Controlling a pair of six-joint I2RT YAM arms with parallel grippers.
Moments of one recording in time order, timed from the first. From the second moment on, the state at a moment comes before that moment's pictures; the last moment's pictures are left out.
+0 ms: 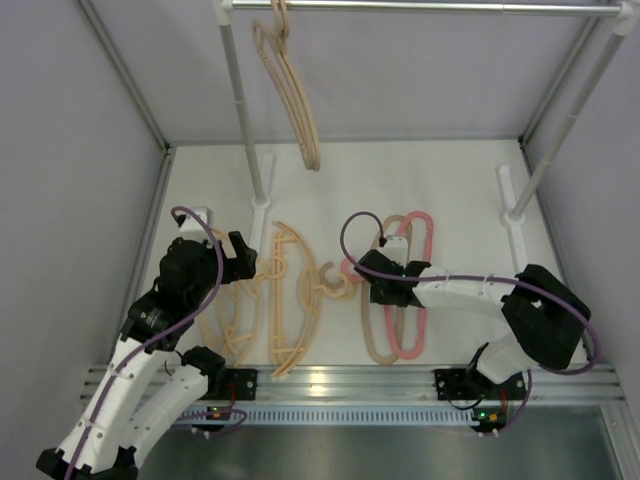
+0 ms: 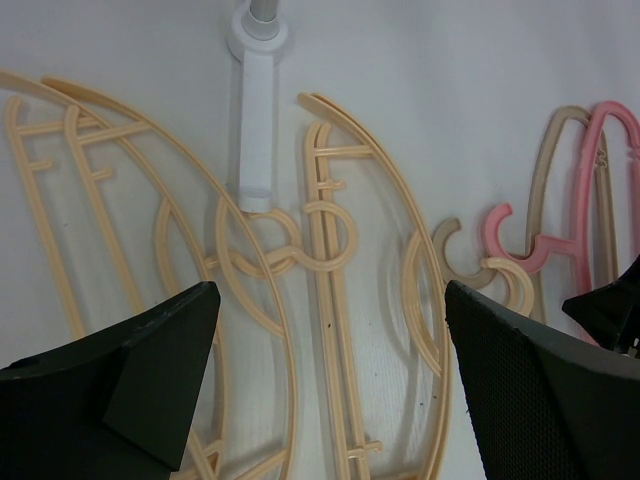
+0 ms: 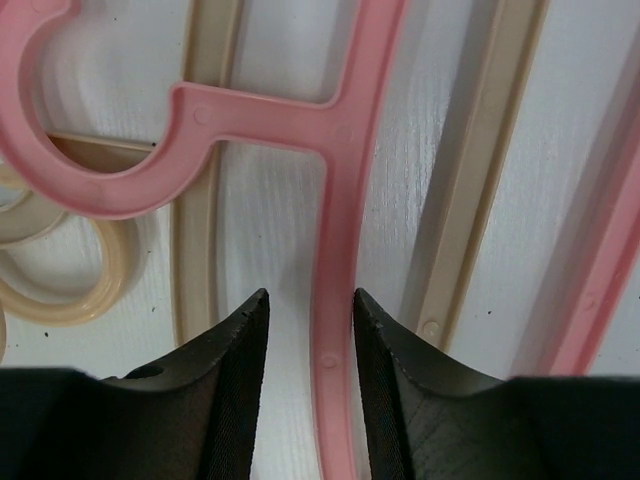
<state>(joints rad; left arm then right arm) -0.41 0.60 0.81 -0.65 -0.20 -0.39 0.92 1.49 0.78 -0.45 0.45 0.86</state>
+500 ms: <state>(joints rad) -0.41 0.60 0.81 -0.65 -0.20 -0.39 0.92 1.45 0.70 -0.37 0.44 0.87</state>
